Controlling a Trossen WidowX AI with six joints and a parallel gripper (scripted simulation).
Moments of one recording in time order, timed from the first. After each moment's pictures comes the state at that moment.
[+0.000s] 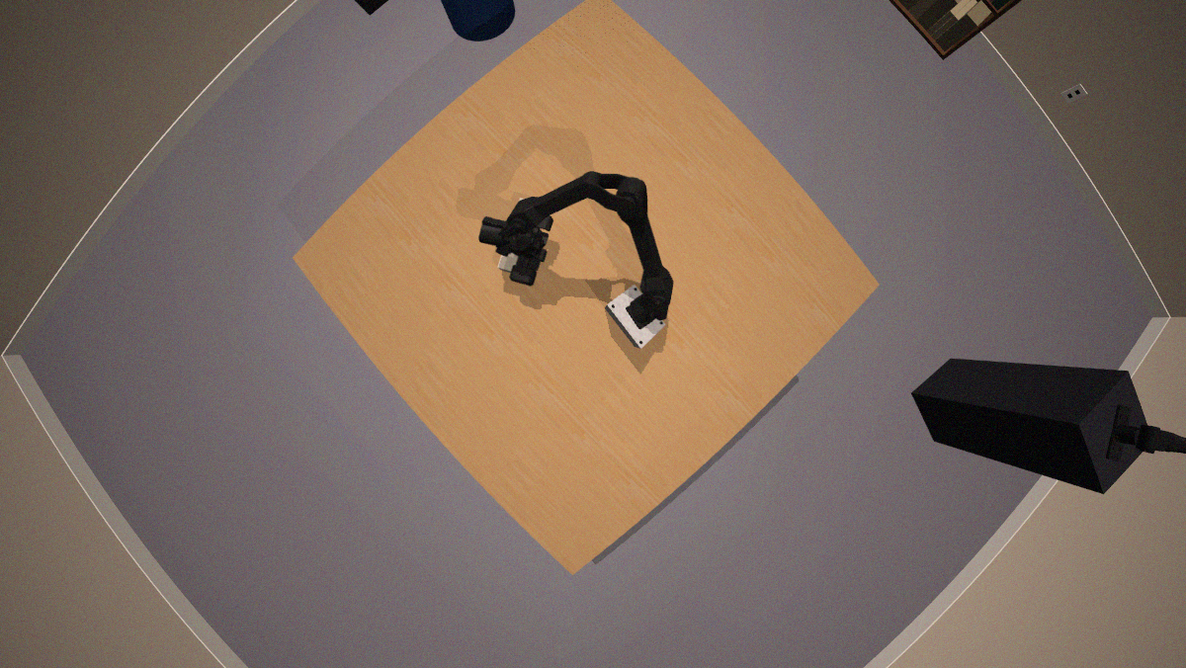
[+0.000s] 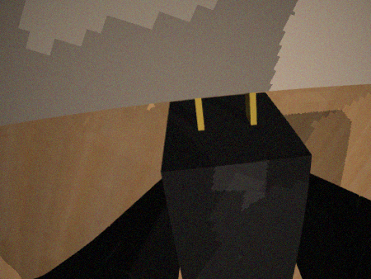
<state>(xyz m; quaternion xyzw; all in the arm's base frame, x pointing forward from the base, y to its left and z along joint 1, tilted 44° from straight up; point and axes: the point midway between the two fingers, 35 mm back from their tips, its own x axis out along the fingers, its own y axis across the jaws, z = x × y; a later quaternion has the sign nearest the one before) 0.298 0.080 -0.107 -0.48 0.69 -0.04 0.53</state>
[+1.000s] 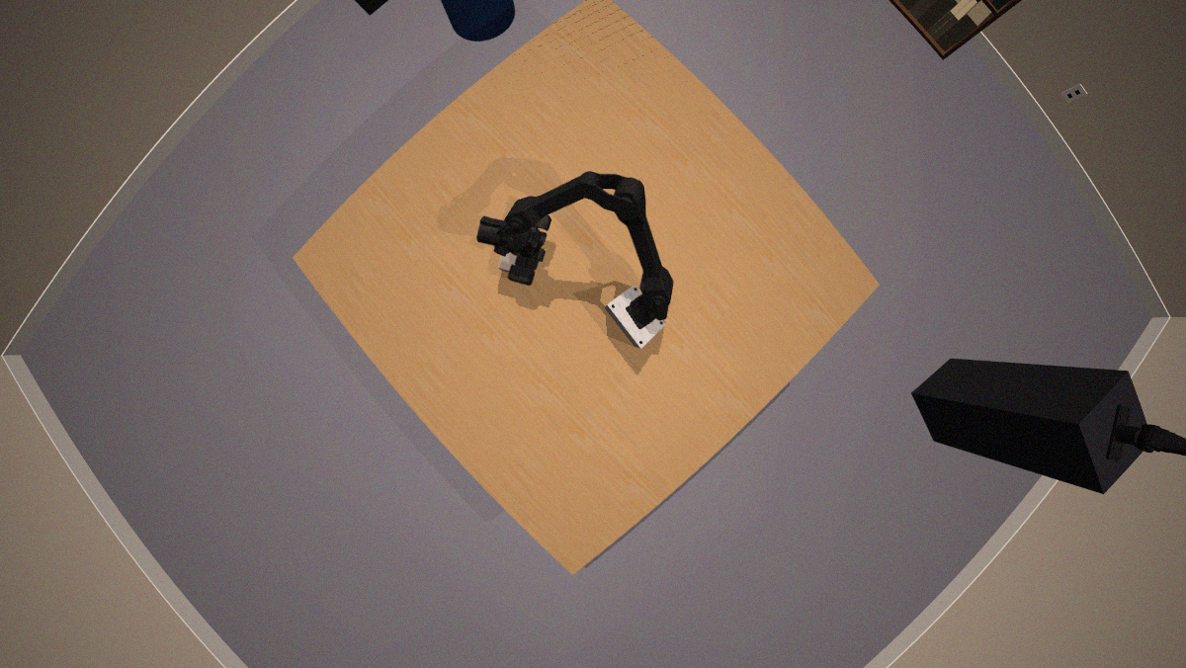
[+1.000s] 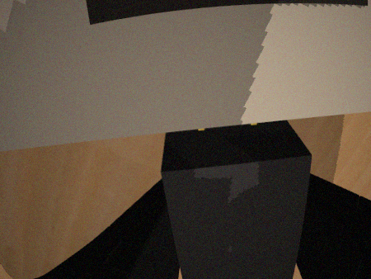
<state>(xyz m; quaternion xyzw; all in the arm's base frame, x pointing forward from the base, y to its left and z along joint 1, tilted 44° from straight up) 0.301 0.082 -0.109 -0.49 0.69 -0.04 0.53</state>
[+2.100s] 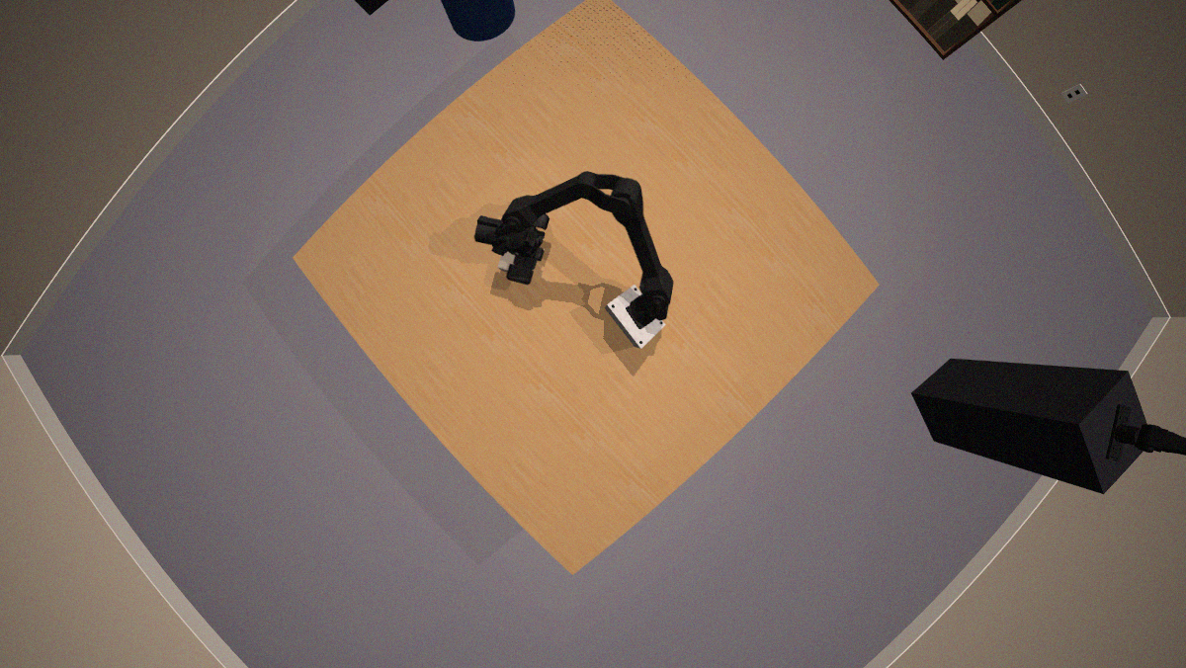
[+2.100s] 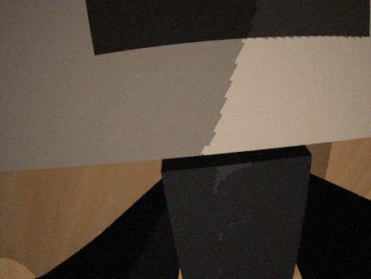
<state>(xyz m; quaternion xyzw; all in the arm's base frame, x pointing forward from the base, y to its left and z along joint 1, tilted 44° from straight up) 0.305 0.084 -0.110 -0.49 0.70 -0.04 0.52</state>
